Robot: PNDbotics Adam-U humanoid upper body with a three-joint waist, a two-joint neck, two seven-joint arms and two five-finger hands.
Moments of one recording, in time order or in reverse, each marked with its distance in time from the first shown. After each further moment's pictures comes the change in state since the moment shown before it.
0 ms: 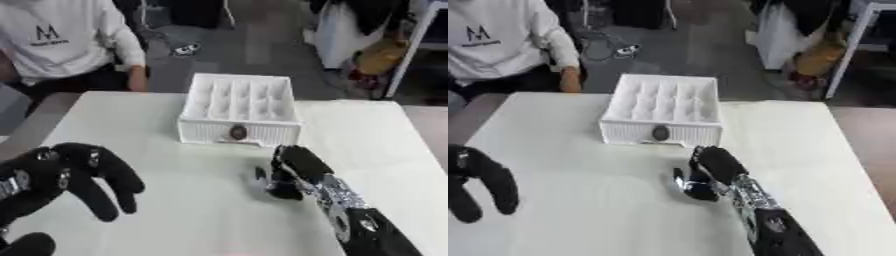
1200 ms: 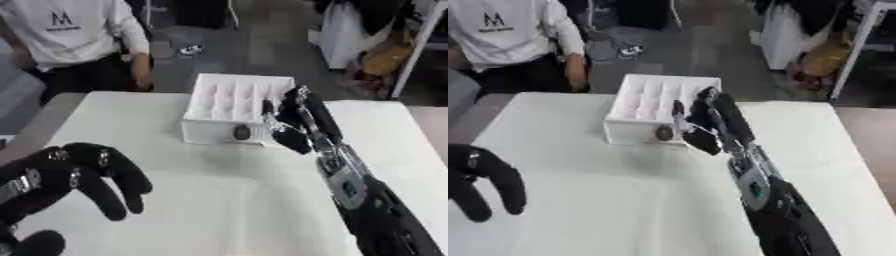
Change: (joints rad) left arm 0.003 0.002 -0.001 0.000 -0.002 0.001 -0.007; right arm -0.105 -0.001 0.009 -0.228 -0.318 0.046 -0.009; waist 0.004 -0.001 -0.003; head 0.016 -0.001
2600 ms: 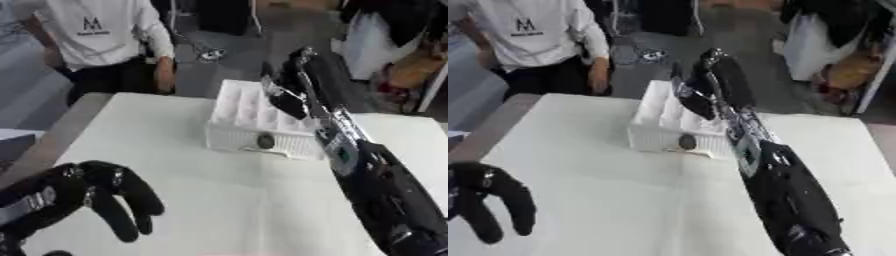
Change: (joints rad) left arm -0.033 0.000 -0.030 0.000 0.007 0.024 -0.024; right arm -0.241 -0.025 -0.071 0.225 0.266 0.061 -0.213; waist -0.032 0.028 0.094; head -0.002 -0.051
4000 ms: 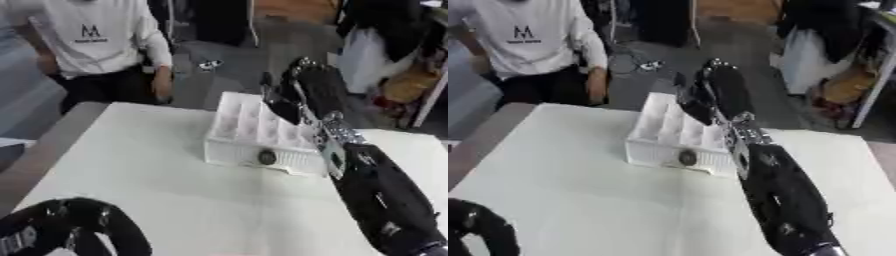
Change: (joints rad) left arm -0.033 0.008 -0.022 0.000 0.009 0.027 -0.027; right arm -0.116 -0.065 -0.103 0.160 0.261 0.140 -0.147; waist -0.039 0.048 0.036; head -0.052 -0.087
